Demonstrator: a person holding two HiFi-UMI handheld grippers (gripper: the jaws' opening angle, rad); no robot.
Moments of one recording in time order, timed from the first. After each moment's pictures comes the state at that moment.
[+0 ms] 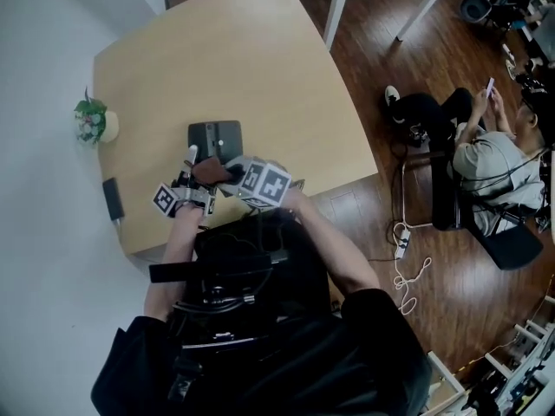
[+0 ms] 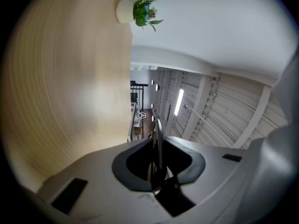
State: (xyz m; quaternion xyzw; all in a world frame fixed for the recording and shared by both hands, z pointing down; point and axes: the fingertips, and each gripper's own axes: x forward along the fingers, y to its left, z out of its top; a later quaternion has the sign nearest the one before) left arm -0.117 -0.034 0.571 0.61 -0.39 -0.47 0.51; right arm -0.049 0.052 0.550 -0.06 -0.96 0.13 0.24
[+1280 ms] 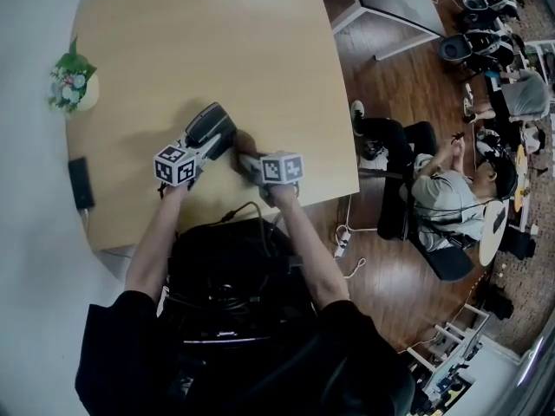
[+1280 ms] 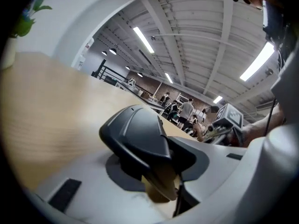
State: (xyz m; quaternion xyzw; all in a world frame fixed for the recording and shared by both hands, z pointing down) left arm -0.123 -0.083 0.672 0.85 -0.43 0.03 0.32; right arm -0.025 -0.043 0.697 0.23 -0.81 0.45 0.29
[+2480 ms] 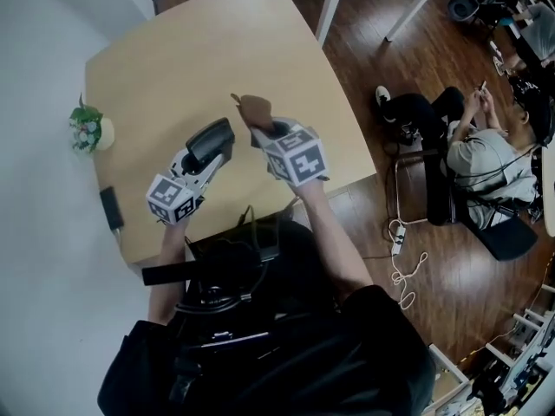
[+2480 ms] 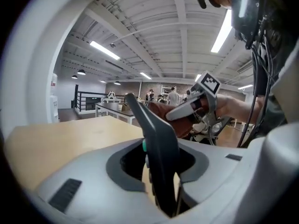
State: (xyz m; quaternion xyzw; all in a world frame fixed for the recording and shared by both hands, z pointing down) left arm -0.049 -0.040 0.507 0.90 -0.39 0.13 0.12; right arm 0.037 -0.099 0.486 0.29 -0.91 0.22 0.21
